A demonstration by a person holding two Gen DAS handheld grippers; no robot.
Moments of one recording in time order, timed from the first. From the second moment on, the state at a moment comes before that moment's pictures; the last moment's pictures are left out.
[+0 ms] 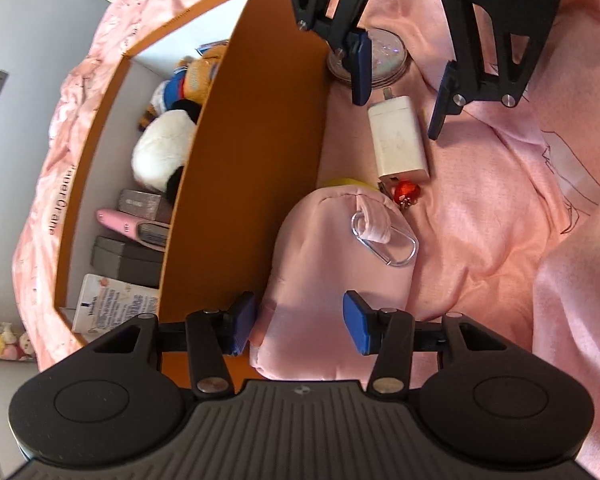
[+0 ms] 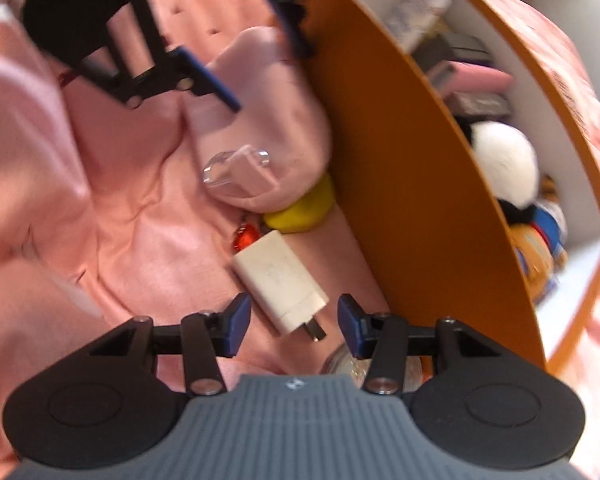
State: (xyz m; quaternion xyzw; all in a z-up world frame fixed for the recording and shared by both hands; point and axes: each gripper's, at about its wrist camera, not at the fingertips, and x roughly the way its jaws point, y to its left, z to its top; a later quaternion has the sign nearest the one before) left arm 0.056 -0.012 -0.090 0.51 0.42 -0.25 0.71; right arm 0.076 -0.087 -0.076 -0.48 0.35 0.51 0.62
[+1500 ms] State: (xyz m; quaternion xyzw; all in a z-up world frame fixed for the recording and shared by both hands) left arm 0.023 0.018 0.000 0.31 0.42 -0.20 0.83; right arm 0.054 -0.112 -0.047 -0.35 0.38 0.50 0.69
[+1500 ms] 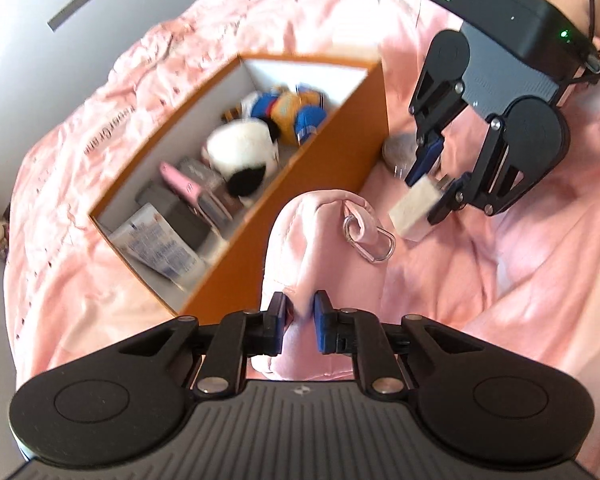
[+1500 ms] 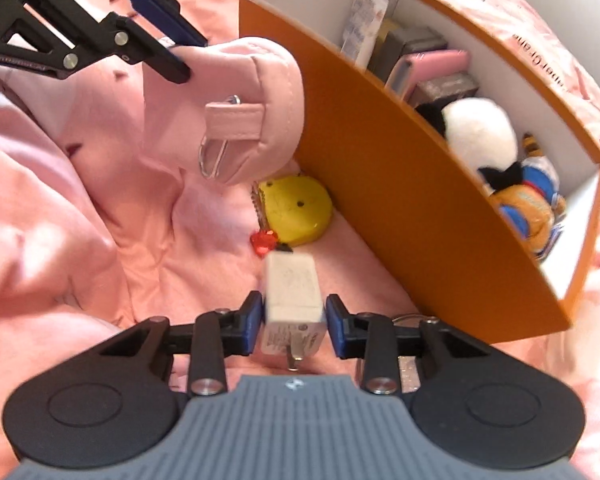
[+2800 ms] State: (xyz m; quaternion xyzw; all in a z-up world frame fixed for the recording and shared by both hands) left arm 0.151 0.025 -0.011 0.44 0.46 -0.26 0.72; right arm 0.195 -0.112 0.040 -0.19 0.40 0.48 0.76
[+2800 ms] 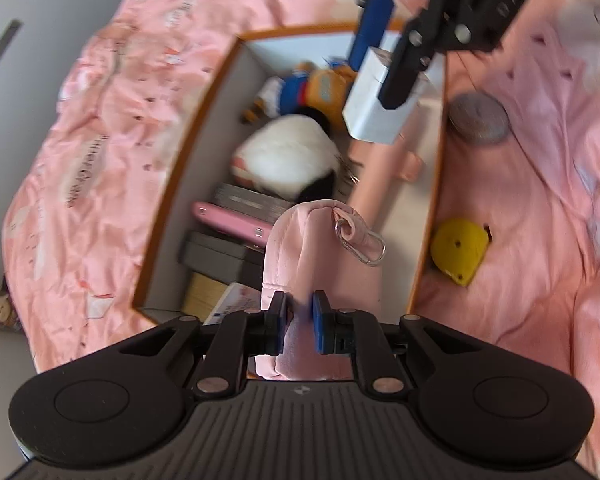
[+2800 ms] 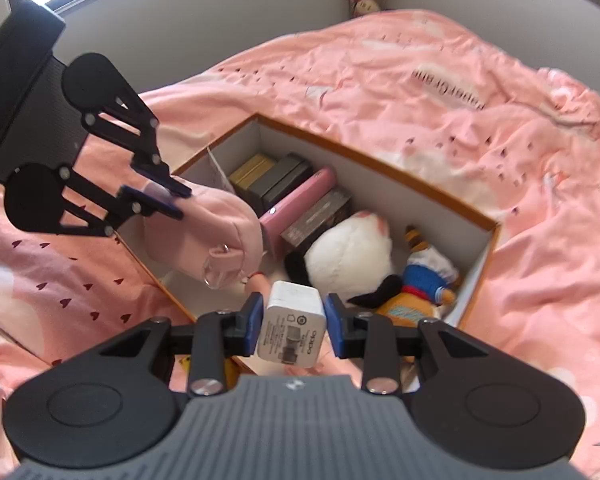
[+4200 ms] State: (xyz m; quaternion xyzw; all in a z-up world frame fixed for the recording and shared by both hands) left arm 0.144 0.057 0.015 0.17 0.46 -0.19 0.85; right arm 0.228 -0.048 -0.043 -0.13 0.61 0.37 0.68
